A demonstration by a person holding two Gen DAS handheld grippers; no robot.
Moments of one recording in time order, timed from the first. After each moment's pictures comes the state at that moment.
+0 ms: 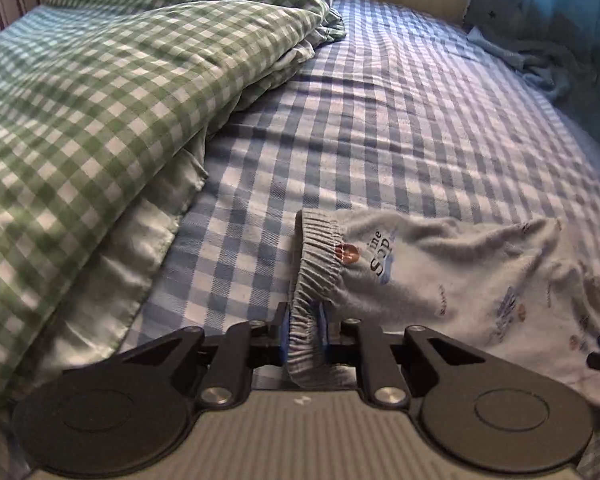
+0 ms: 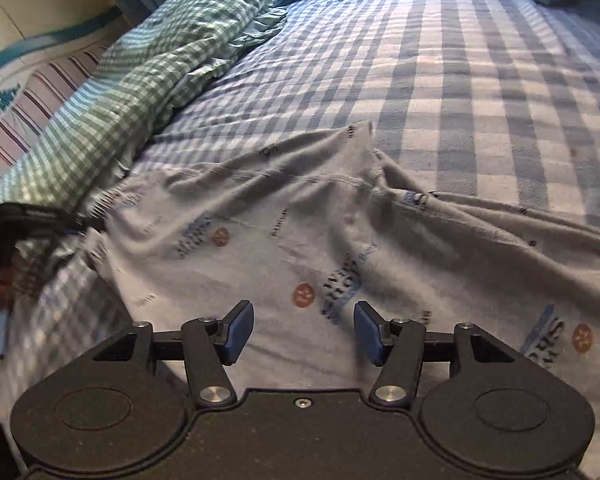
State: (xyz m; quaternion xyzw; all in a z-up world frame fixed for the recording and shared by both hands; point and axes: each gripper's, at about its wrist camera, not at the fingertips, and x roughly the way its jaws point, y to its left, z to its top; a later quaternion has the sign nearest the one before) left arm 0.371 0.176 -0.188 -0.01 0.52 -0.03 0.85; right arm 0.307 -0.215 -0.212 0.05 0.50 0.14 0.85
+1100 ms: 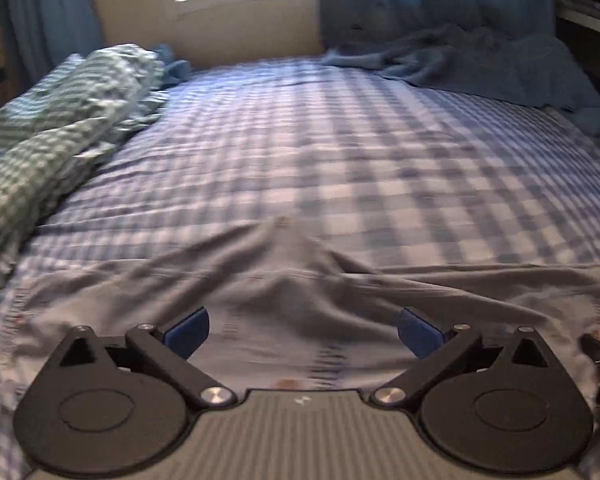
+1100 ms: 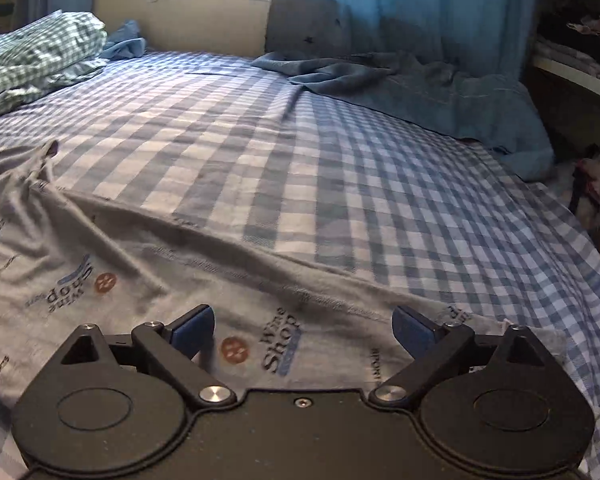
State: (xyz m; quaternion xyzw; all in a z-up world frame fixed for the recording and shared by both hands) left arm 0.313 -0.170 -0.195 0.08 0.41 -0.09 0.90; right arm 0.229 -0.404 -0.241 -0.10 0.37 -0.07 0.92
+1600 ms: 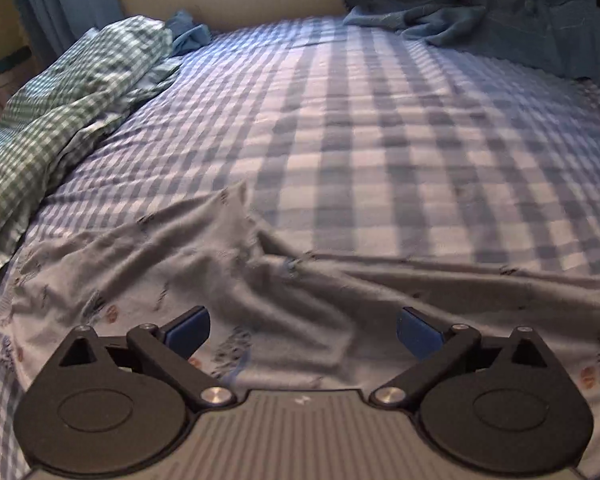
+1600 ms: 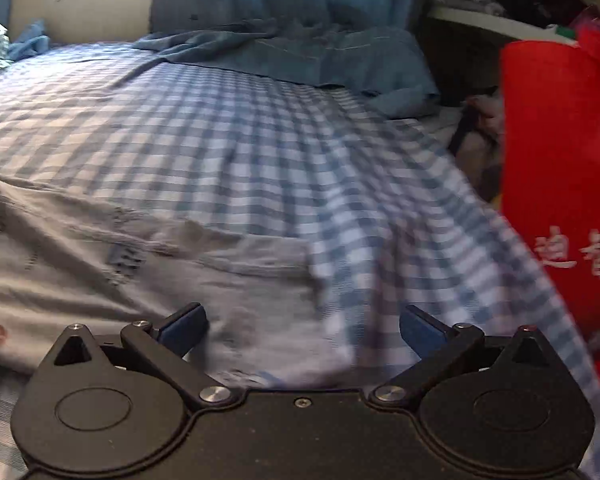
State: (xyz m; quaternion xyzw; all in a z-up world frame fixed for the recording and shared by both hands) left arm 0.317 -0.245 -0.196 0.08 0.45 -0.01 0.89; right arm 0.152 -0.615 -0.227 -0.10 0.36 -0.23 0.90
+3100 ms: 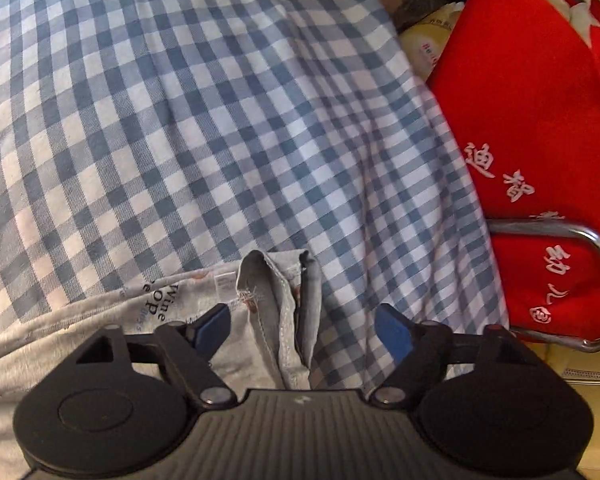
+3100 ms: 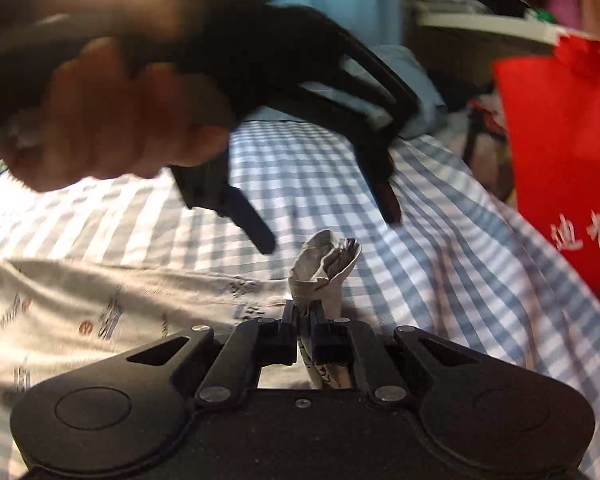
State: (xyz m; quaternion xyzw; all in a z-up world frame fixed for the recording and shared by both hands) left arm 0.337 -0.558 -0.188 0.05 0.68 -0.40 0.61; right arm 0.146 -0.551 -0.187 0.00 0.34 -0.15 0.93
